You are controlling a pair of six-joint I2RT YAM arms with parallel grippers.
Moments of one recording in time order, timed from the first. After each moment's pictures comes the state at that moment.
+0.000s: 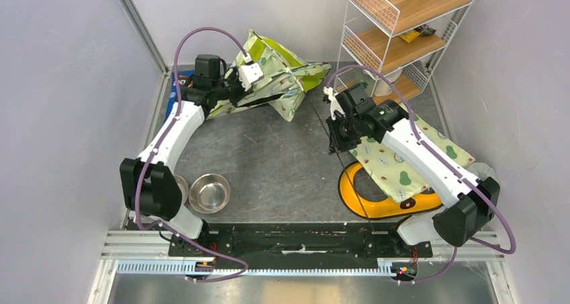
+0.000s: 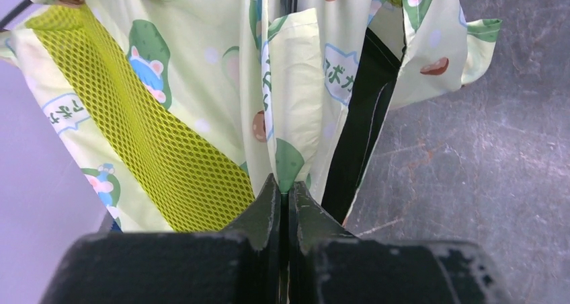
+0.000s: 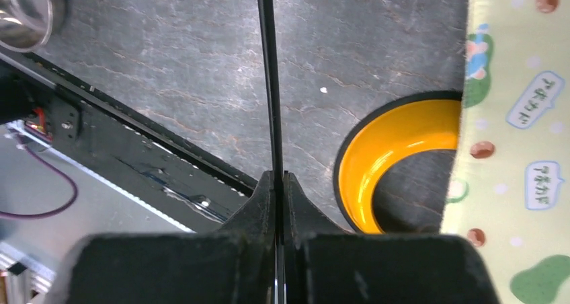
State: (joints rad) left arm -0.21 1.57 1.42 -0.43 0.55 0.78; right arm 0.59 1.41 1.41 -1.05 -0.16 0.25
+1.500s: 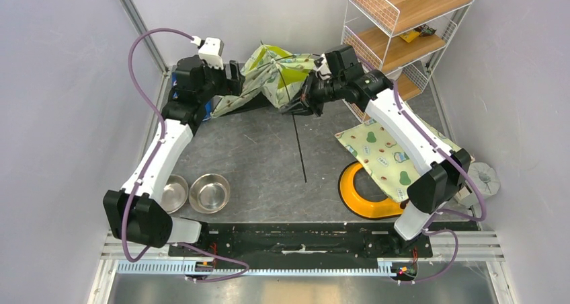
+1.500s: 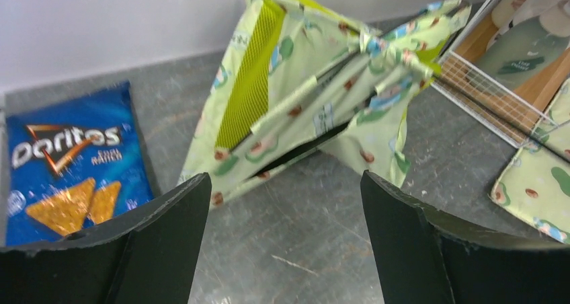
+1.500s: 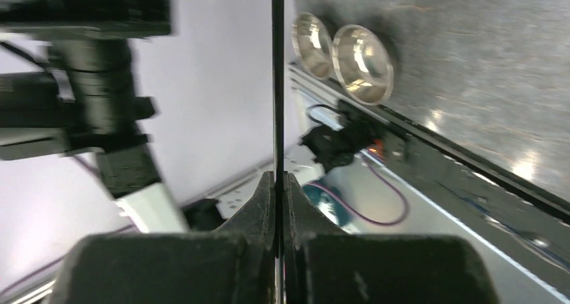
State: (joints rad) left arm -0.20 1.36 1.30 -0.18 0.12 -0.02; right arm 0.55 1.69 1.78 -0.83 -0.65 1.07
